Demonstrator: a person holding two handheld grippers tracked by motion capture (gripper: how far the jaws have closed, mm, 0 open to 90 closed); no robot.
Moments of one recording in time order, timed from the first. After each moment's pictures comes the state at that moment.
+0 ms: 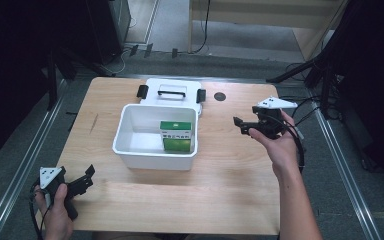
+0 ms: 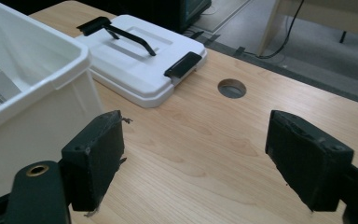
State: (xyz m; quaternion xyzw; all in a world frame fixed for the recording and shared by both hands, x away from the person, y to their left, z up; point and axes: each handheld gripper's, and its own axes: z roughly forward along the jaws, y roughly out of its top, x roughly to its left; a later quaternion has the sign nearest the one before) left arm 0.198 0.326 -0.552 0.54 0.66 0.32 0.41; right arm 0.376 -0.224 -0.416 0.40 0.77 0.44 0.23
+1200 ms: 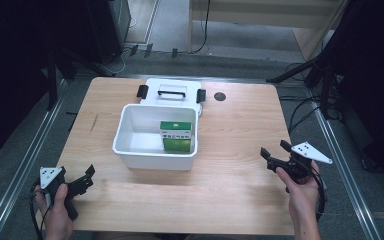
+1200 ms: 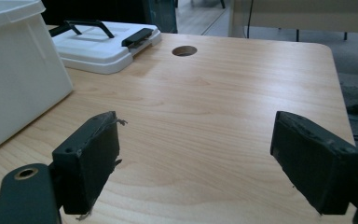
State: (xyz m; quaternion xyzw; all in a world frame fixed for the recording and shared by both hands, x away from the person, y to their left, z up) left arm 0.198 0.326 -0.552 0.54 0.66 0.32 0.41; right arm 0.298 -0.312 -0.502 0.46 0.68 0.50 0.27
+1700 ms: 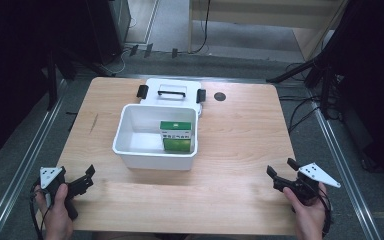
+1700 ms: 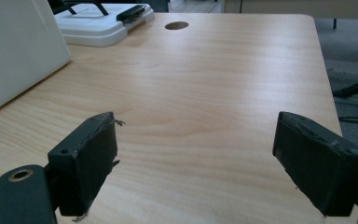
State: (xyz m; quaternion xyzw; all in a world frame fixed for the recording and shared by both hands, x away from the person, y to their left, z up) left arm 0.198 0.325 -0.552 0.54 0.66 0.32 0.41; right arm 0.252 -0.332 -0.529 0.48 0.68 0.49 0.27
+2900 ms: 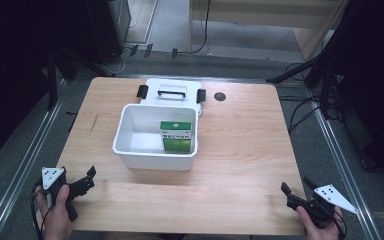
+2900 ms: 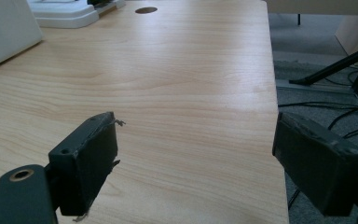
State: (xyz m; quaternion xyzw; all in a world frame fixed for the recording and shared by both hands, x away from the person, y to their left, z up) left arm 0.196 0.323 -0.552 0.56 0.65 0.33 0.40; right arm 0.206 -0.364 -0.545 0.50 0.66 0.47 0.30
